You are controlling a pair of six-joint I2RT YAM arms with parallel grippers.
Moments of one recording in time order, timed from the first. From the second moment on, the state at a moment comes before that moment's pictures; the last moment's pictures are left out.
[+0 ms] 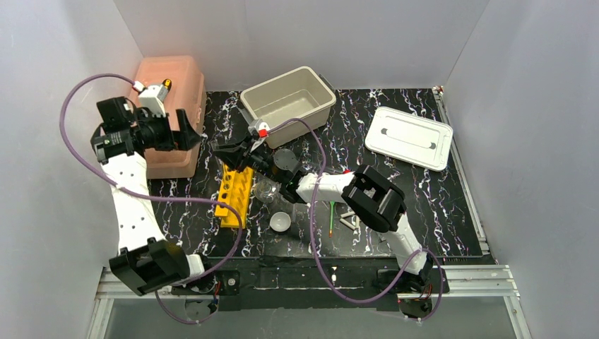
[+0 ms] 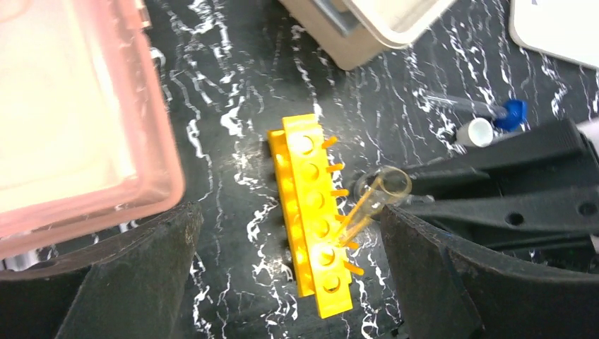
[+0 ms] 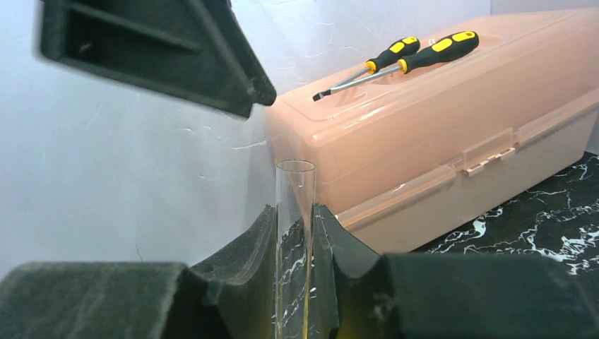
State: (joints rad) left arm 0.36 1.25 1.45 -0.97 0.67 0.25; right arm 1.06 2.15 1.42 1.11 -0.12 0.36
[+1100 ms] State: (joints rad) left arm 0.47 1.46 1.65 -1.12 0.62 0.25; right arm 1.06 2.24 1.46 1.25 -0.21 0.30
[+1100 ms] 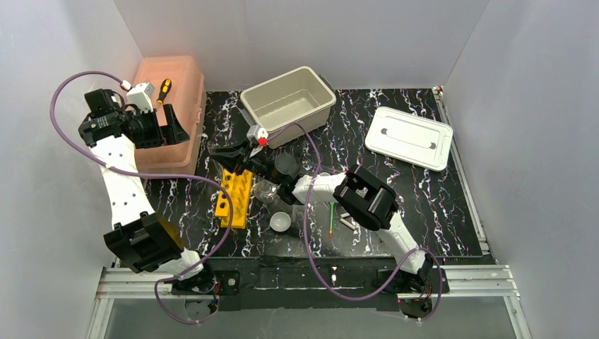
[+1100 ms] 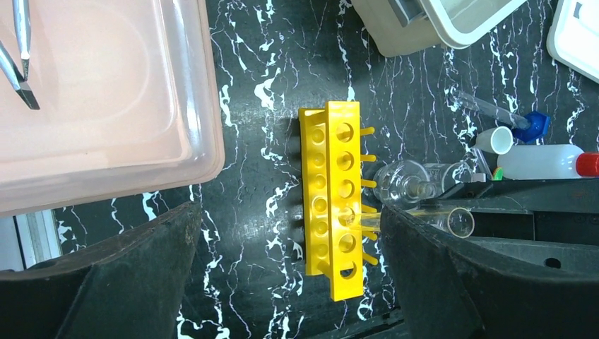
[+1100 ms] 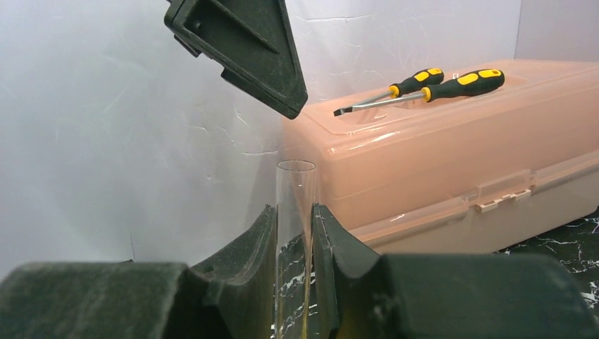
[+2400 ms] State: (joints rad) left arm 0.47 1.49 1.69 -1.16 0.58 0.30; right arm 1.09 2.27 1.33 1.30 -0.27 0.11
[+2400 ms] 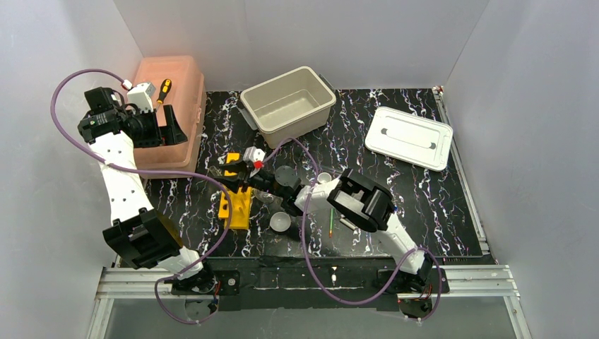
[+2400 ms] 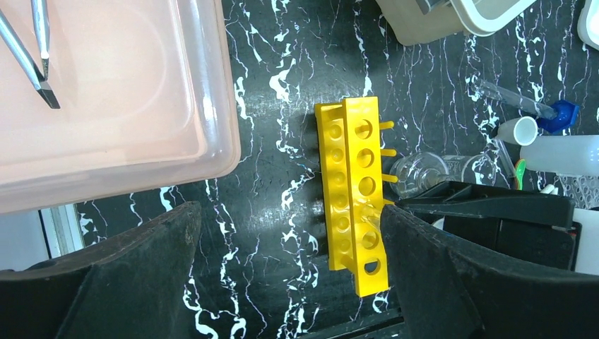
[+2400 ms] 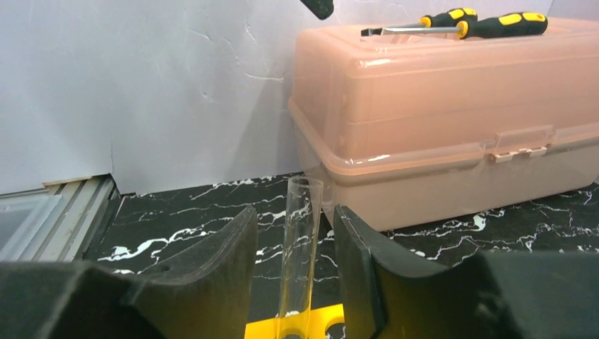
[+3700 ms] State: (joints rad) left arm 0.47 1.50 1.76 -1.19 0.64 0.26; right arm 1.08 2.14 1.87 -0.05 -0.36 -0.14
